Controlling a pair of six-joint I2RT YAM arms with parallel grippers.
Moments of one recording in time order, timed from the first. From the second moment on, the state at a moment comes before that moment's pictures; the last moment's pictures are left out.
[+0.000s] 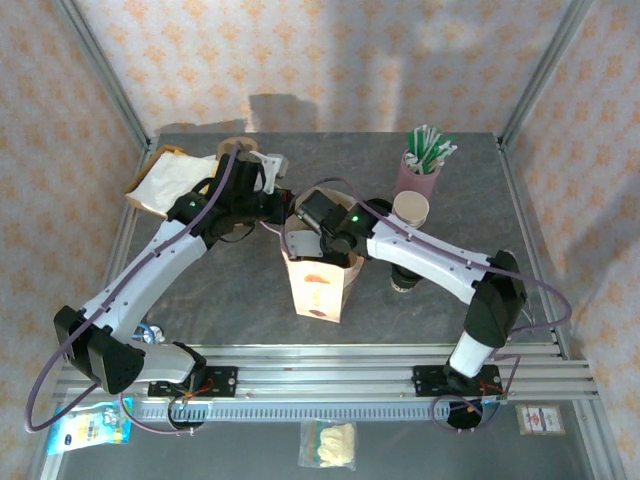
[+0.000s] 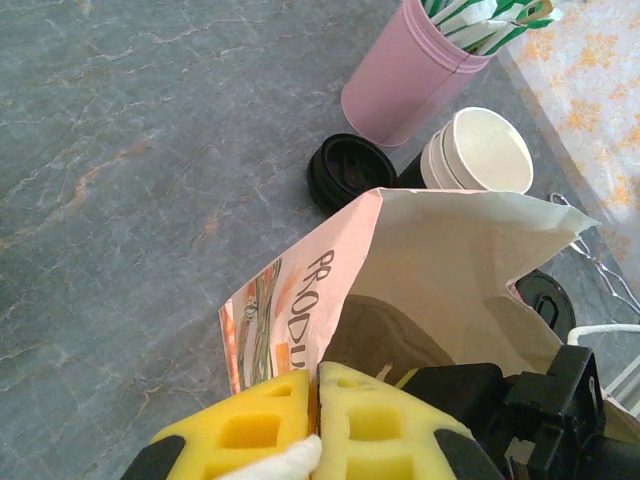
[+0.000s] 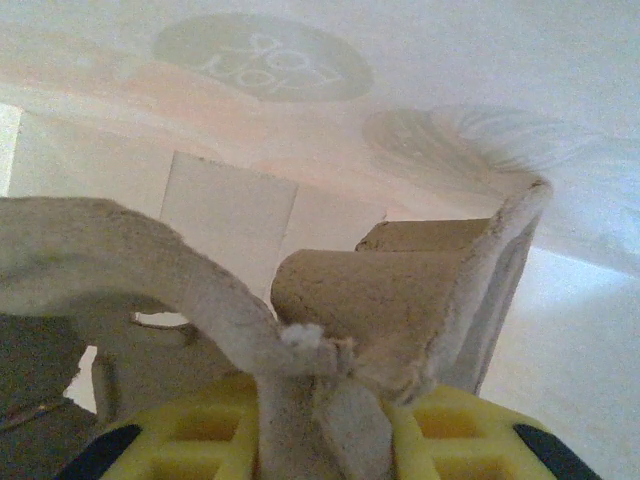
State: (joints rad) left arm -0.47 1.33 1.35 -0.70 0.21 -0.36; right arm 0.93 1.68 1.53 -0.99 0.14 -0.79
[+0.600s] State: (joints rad) left arm -0.47 1.34 1.35 -0.70 0.21 -0.36; right arm 0.93 1.70 1.54 -1.02 0.16 -0.75
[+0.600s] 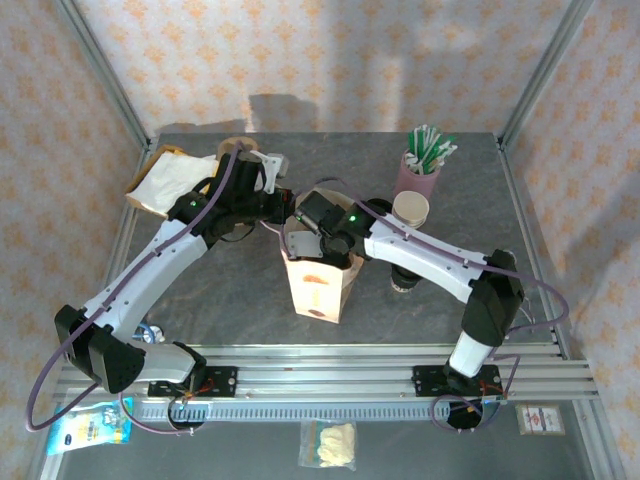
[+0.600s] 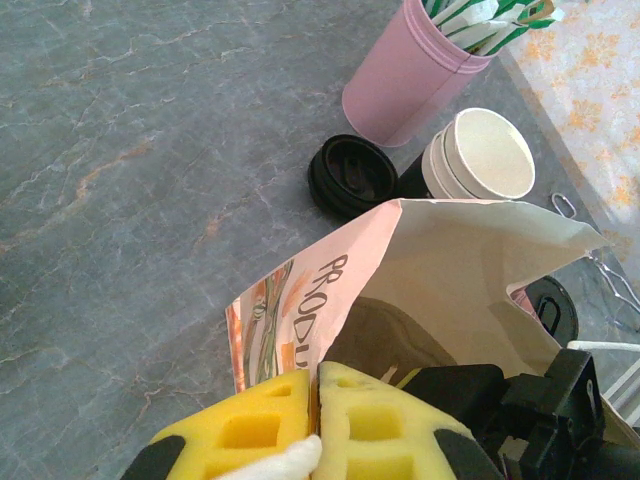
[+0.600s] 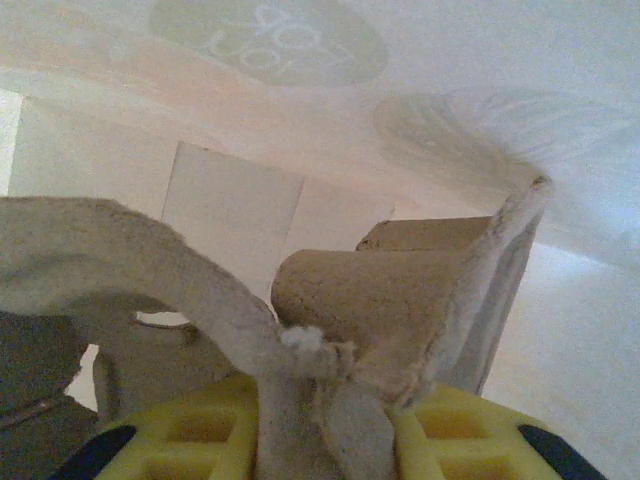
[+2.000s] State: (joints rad) left arm -0.45 1.34 1.42 -0.75 0.14 -0.30; right arm 0.90 1.60 1.54 -1.04 0.16 -0.75
